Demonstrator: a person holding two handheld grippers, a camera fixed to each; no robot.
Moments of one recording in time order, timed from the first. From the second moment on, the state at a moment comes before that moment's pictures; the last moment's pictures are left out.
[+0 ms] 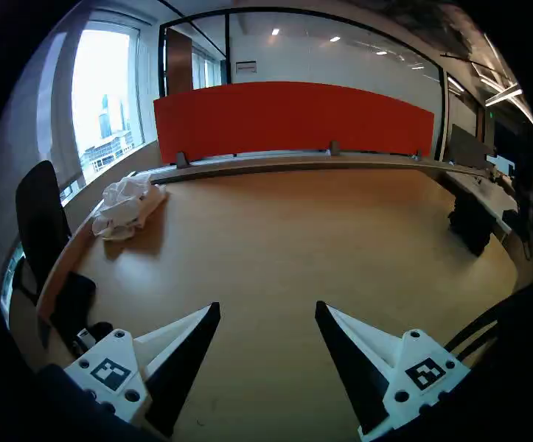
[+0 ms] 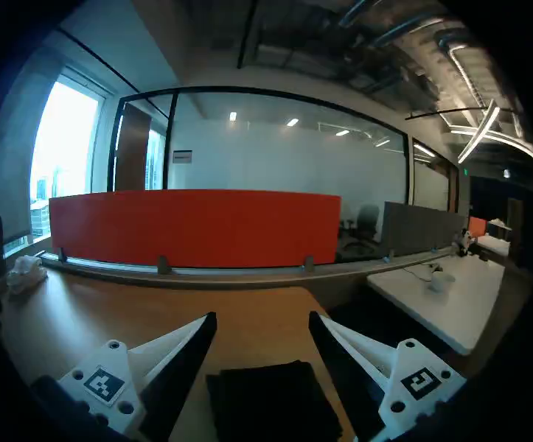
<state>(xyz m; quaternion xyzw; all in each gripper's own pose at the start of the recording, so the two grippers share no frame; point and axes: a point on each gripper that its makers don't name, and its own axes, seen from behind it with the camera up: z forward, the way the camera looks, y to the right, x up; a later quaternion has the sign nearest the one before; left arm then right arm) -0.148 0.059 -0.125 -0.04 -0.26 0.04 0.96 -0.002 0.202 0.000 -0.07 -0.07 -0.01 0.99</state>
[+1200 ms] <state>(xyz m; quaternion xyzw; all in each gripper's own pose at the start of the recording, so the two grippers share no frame) -0.050 0.029 -0.031 0.00 -0.11 -0.02 0.99 0.034 0.014 0.010 0.03 -0.04 0.00 1.00</state>
